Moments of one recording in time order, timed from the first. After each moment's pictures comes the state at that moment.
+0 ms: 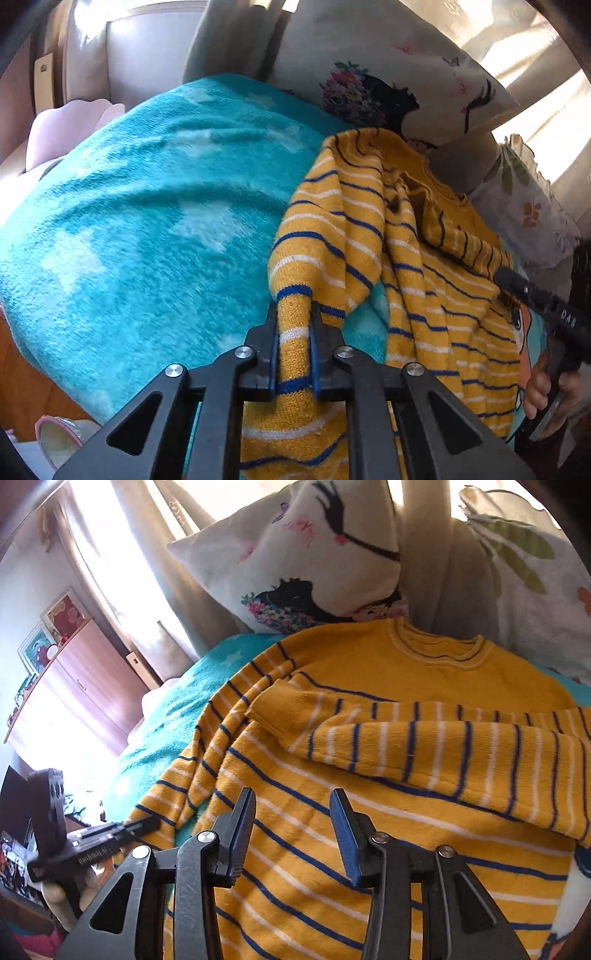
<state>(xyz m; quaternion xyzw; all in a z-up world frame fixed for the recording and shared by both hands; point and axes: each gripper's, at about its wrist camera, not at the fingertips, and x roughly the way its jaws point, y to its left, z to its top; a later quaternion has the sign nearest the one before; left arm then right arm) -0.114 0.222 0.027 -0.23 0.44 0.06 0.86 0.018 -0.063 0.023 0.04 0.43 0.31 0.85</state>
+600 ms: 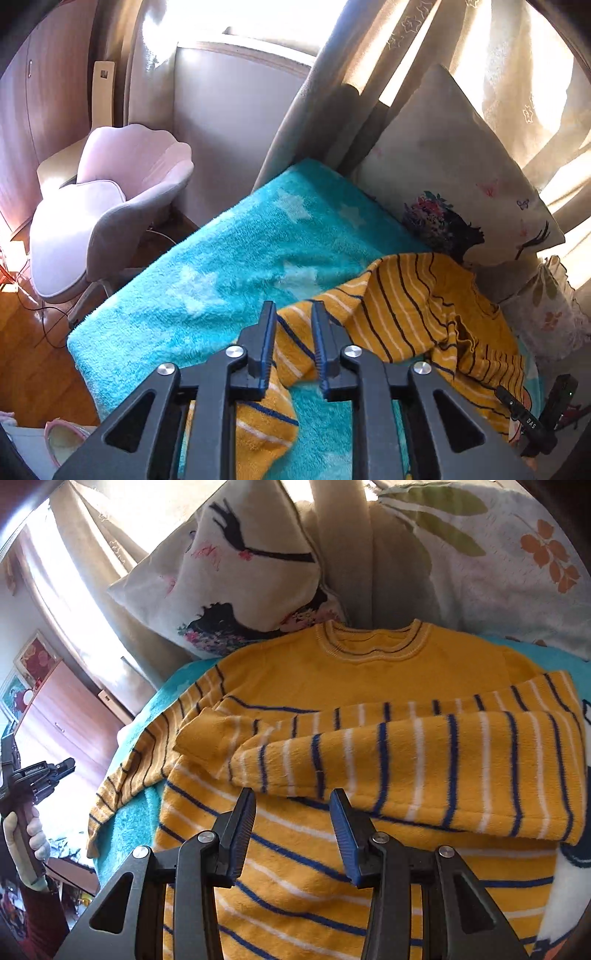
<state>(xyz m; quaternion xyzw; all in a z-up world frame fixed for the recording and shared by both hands) -0.089 0.325 0.085 -0.26 0.40 0.14 0.87 0.045 -0.094 0.007 0.09 0.44 0.27 0.85</state>
